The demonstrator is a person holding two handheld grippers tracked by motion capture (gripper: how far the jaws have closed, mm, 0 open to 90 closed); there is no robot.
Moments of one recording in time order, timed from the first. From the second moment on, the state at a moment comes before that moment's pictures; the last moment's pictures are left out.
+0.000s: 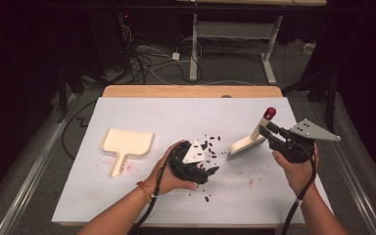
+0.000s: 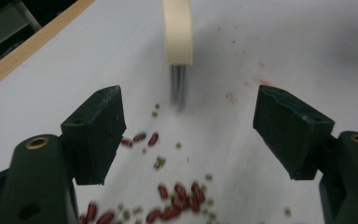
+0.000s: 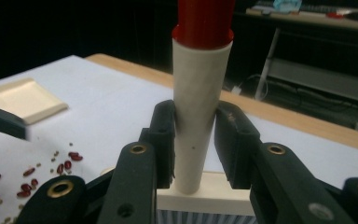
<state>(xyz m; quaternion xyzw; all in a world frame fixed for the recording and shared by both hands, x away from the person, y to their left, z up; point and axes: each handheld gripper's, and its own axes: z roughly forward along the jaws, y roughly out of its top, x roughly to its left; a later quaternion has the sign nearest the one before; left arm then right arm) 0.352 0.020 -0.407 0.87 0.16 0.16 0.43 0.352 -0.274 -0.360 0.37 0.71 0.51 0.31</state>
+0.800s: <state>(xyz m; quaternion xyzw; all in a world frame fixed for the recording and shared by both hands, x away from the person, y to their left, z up) 0.369 -0.019 -0.404 0.86 0.14 0.10 0.48 0.310 -0.231 -0.336 0.30 0.72 0.54 0.31</state>
